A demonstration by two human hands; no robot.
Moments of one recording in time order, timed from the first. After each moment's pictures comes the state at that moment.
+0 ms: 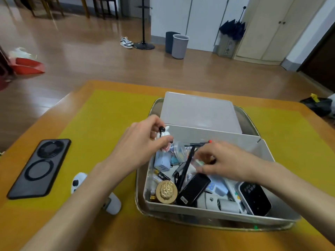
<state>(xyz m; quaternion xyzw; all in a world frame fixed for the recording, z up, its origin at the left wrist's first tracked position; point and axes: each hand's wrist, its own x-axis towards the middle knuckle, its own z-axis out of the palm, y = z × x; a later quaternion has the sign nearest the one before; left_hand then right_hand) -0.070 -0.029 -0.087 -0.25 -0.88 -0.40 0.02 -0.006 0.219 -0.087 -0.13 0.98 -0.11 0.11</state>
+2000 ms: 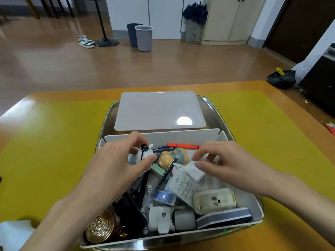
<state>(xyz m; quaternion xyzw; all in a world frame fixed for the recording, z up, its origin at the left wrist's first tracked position) -0.050 0.044 -0.084 -0.30 -0.90 -0.33 0.01 0.050 0.304 -0.083 -0.02 0.95 -0.31 0.02</state>
